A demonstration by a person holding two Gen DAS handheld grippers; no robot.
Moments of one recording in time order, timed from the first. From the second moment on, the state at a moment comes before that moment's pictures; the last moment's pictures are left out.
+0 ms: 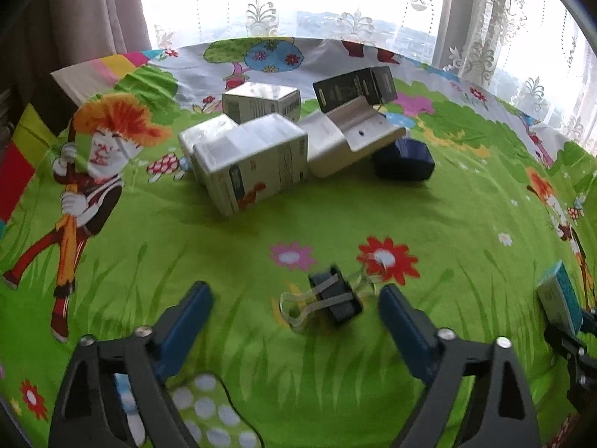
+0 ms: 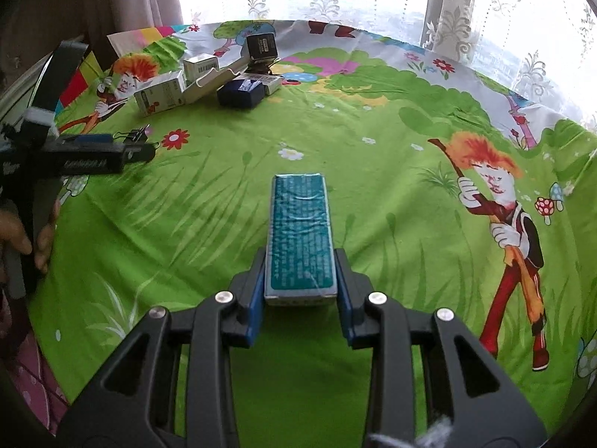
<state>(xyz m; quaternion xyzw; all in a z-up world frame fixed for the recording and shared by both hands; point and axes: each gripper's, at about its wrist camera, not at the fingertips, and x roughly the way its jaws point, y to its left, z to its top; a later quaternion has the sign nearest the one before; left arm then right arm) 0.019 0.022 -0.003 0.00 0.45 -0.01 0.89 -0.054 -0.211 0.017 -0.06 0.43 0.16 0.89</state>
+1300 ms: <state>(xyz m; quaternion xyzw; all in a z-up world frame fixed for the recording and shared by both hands) -0.091 -0.033 0.010 -0.04 0.44 -0.09 0.89 -0.087 -0.229 0.041 -0.03 0.35 0.08 0.93</state>
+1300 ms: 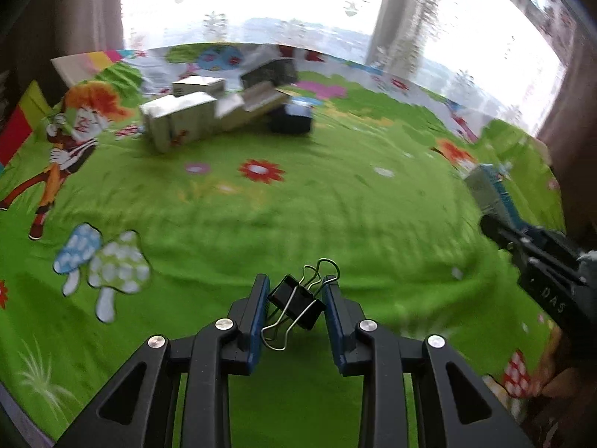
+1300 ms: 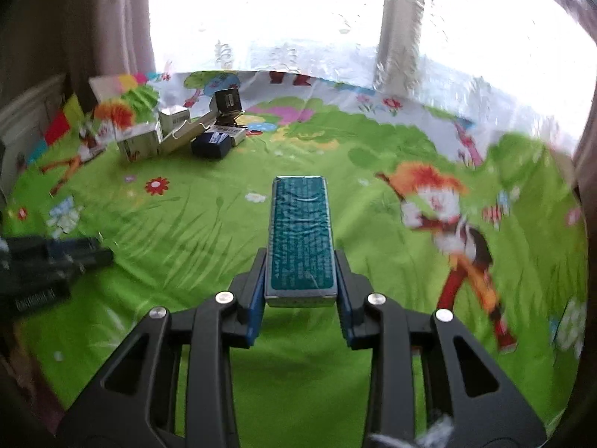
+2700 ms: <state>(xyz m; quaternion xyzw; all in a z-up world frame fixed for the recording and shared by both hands) -0.257 -0.023 0.183 0.01 0.06 -0.06 1.00 -0.274 -0.186 0.205 -0.03 -0.04 0.10 0.99</state>
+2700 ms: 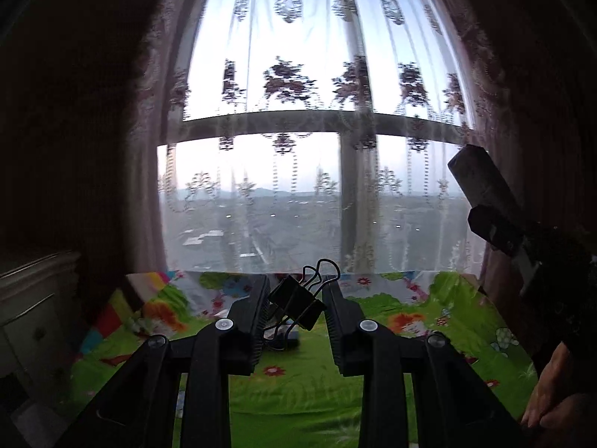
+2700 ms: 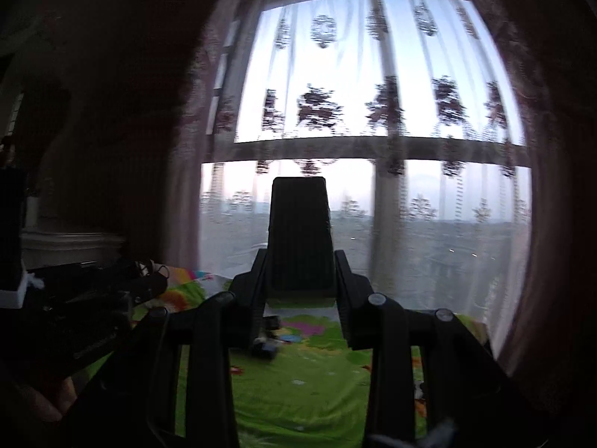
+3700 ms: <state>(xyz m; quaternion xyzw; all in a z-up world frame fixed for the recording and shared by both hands) -0.348 0.165 0.157 -0.07 0.10 0.17 0.98 -0.298 -0.005 0.197 -0.12 -0.02 0.39 0.91</state>
